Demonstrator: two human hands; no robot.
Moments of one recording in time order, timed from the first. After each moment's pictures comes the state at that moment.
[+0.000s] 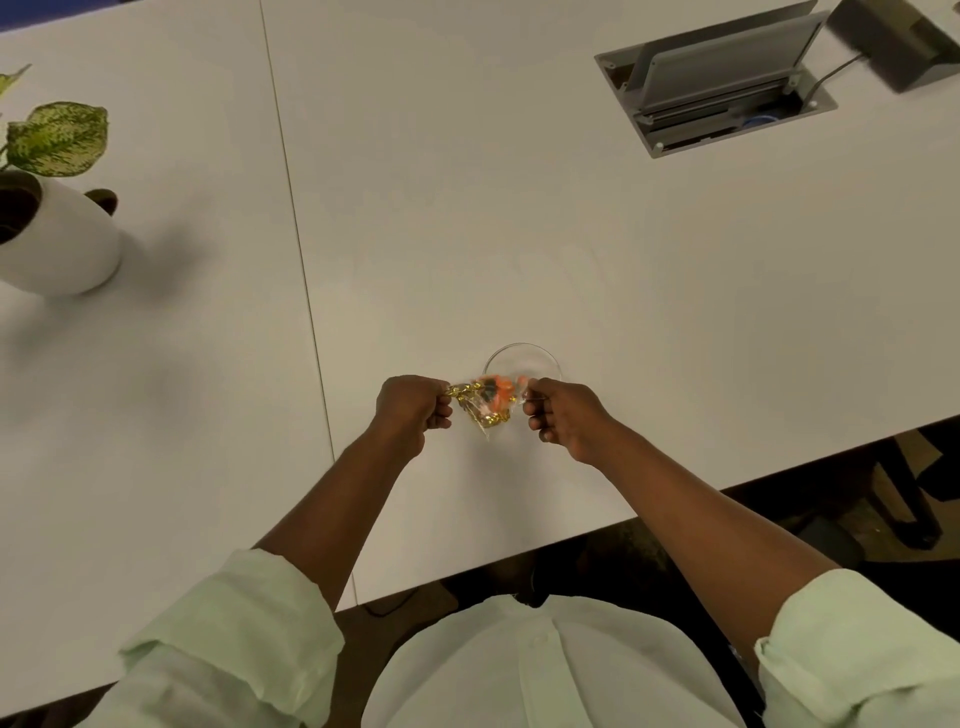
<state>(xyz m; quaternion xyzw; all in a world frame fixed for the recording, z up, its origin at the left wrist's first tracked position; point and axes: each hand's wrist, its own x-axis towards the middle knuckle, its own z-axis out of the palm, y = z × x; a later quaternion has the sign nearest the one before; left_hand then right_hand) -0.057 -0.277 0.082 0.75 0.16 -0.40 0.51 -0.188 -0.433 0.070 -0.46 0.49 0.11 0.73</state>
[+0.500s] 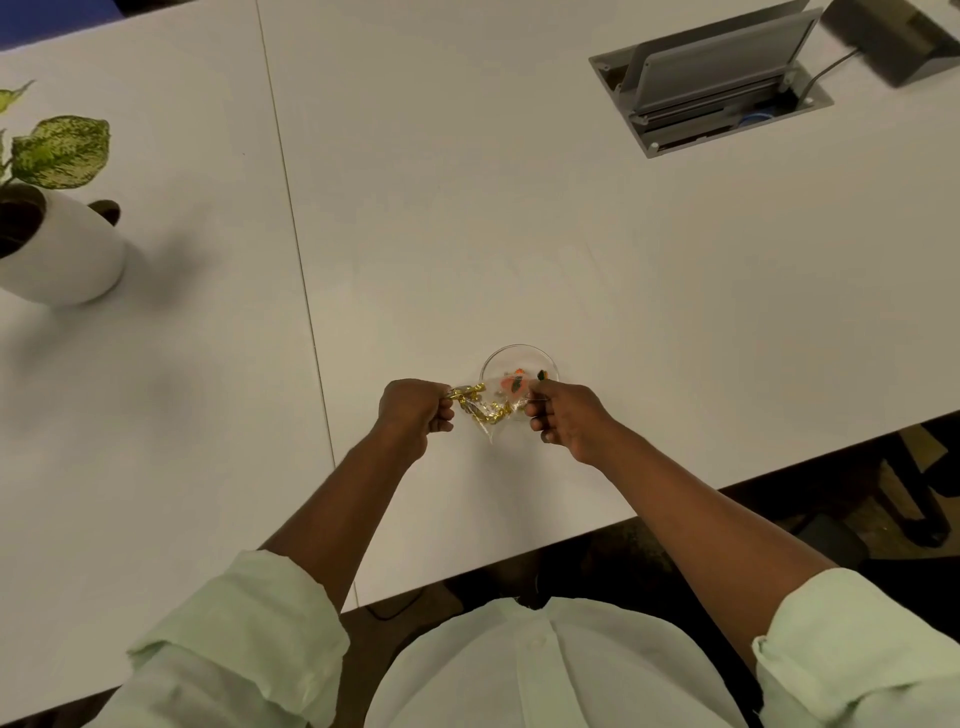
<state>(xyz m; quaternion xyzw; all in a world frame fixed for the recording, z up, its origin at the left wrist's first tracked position) -0.064 -0.283 0.086 0.75 0.16 -0.41 0.50 -0.191 -0.437 0.062 -0.45 0.50 0.10 0.73</state>
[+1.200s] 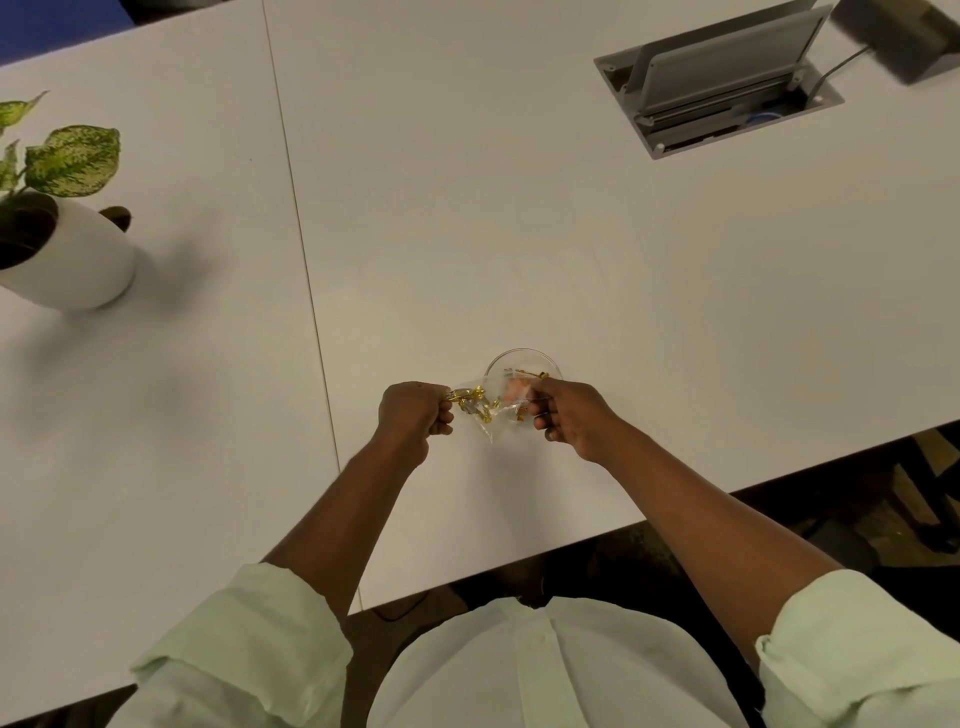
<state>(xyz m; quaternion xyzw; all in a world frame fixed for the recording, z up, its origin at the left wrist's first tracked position) -0.063 -0.279 0.085 0.76 0.16 -0.37 0.51 -0.188 -0.445 0.067 -0.46 0.48 0.11 0.74</state>
